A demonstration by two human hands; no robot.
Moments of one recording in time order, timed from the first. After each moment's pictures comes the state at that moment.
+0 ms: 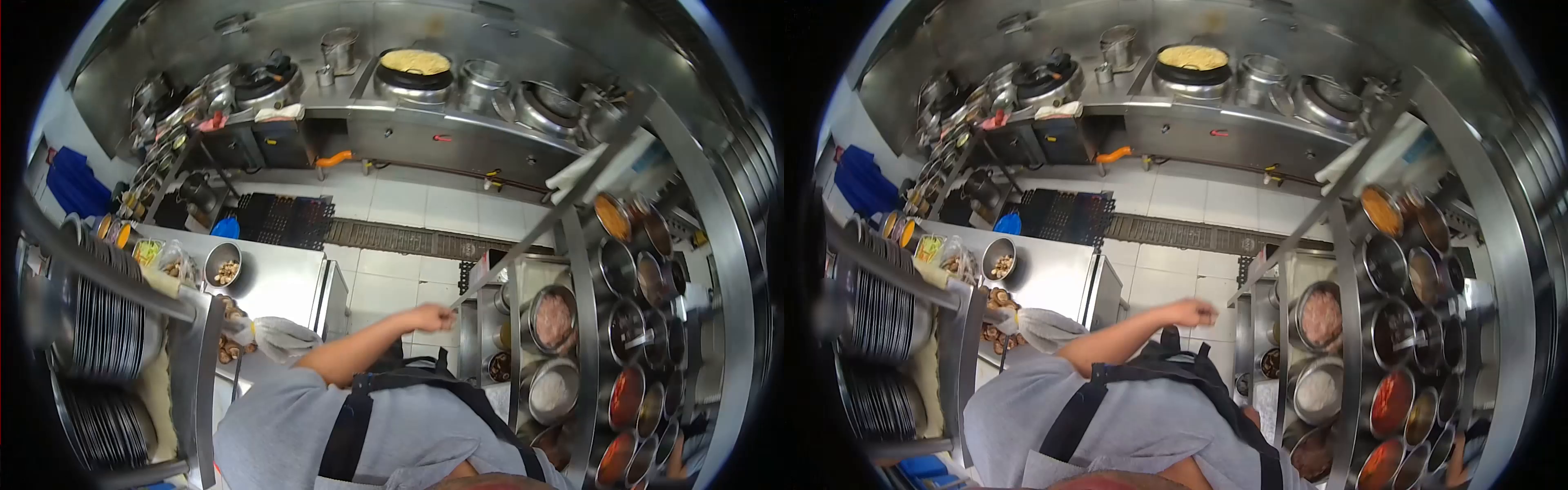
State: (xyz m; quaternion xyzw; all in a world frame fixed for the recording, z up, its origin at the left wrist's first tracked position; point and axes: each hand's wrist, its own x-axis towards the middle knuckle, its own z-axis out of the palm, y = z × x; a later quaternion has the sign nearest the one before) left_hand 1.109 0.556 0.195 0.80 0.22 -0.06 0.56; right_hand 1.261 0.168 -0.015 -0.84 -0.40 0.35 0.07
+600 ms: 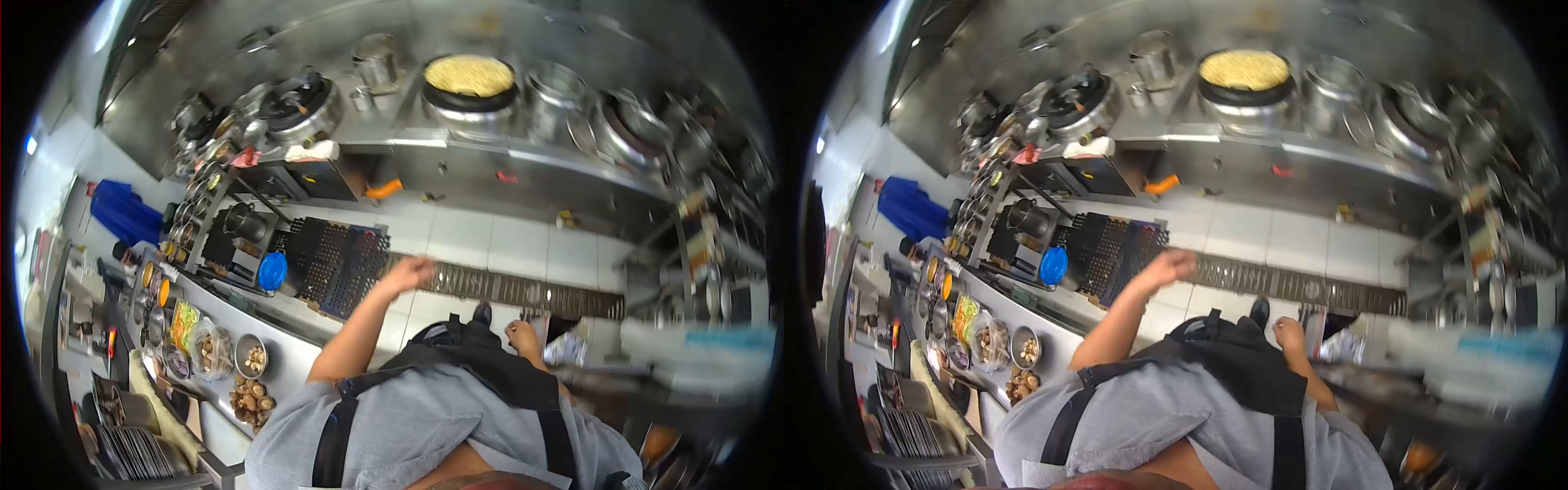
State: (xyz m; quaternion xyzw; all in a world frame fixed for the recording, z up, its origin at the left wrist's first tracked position) left_hand 1.123 0.938 0.233 0.66 0.46 0.15 0.58; right_hand 1.427 0.740 0.048 -0.78 -0.52 0.29 0.19
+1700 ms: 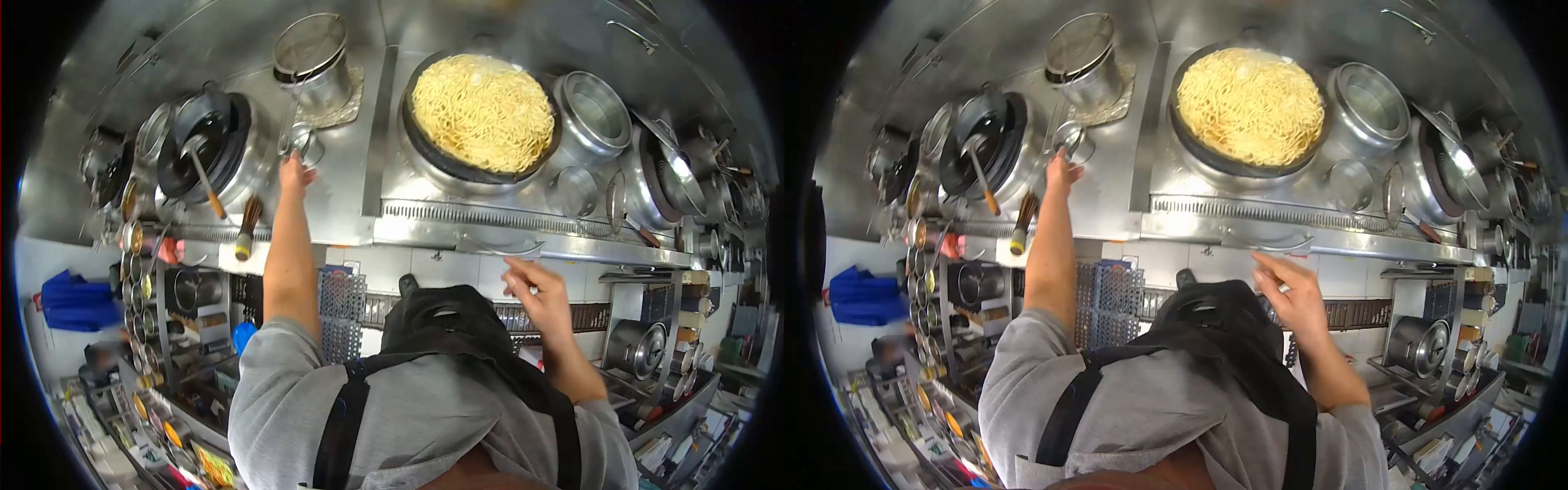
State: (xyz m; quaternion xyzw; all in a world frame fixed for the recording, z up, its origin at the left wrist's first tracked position) left_hand 1.067 1.734 0.177 0.31 0.67 0.44 0.51; right_hand 1.422 1.333 0.349 -0.59 -0.59 0.30 0.46
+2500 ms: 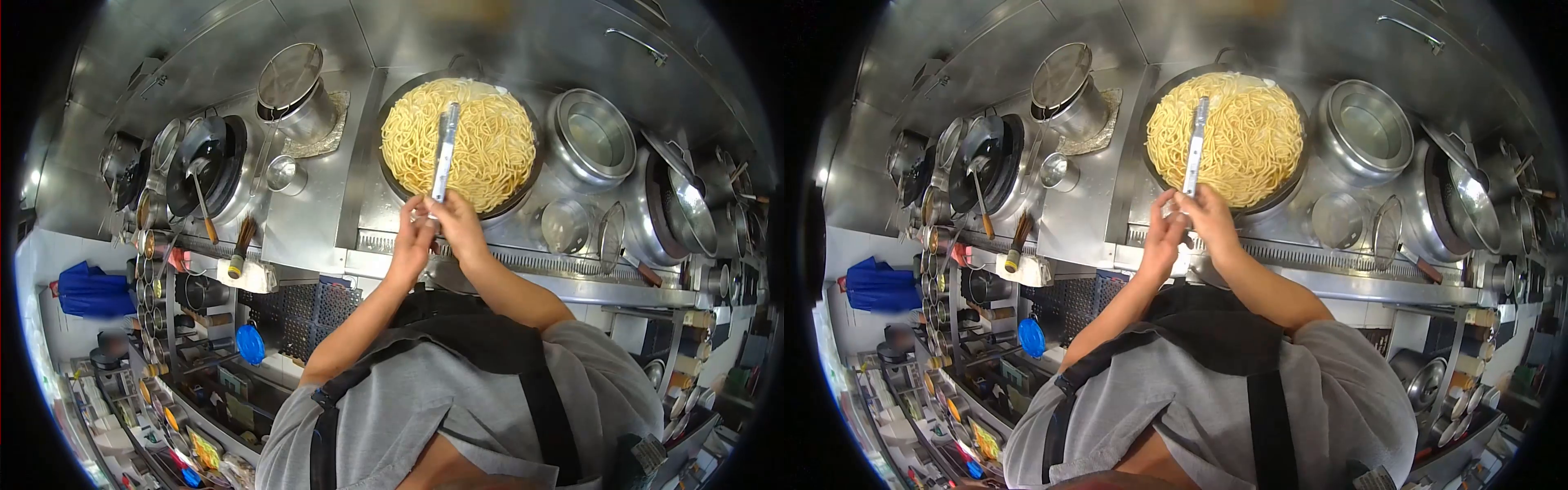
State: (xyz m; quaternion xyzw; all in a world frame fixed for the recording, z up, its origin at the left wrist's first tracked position) left_hand 1.371 1.524 0.268 0.50 0.42 0.41 0.64; right_hand 1.492 1.535 0.255 -0.44 -0.32 0.60 0.59
